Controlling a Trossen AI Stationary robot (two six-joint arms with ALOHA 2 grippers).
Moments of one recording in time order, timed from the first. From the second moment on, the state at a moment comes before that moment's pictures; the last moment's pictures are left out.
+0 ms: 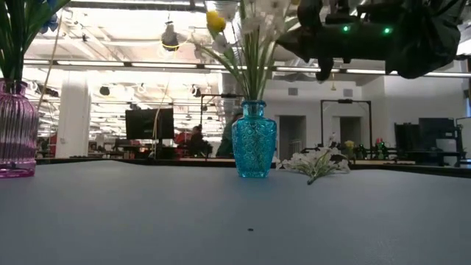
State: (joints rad) left arm 0.35 0.55 1.07 -0.56 0.12 -0.29; right arm 0.02 1.56 0.48 1.48 0.56 0.15
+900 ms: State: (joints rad) left arm 0.35 0.55 1.07 -0.51 0.12 -0.30; right arm 0.04 1.56 0.49 1.13 0.45 0.24
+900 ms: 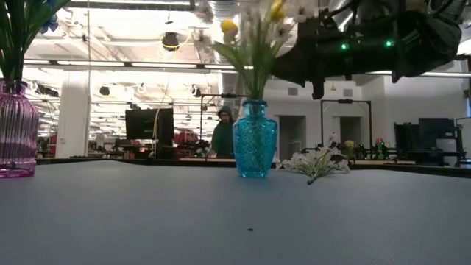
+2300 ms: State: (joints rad) left arm 0.35 0.55 1.07 -0.51 0.13 -0.25; right arm 0.05 0.97 0.52 0.13 0.18 0.54
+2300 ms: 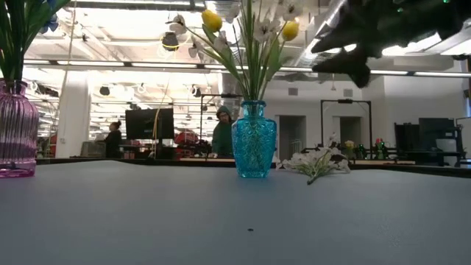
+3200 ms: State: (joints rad) left arm 0.35 0.55 1.07 -0.50 0.15 -0.26; right arm -0.22 1.42 0.67 -0.26 0.09 1.34
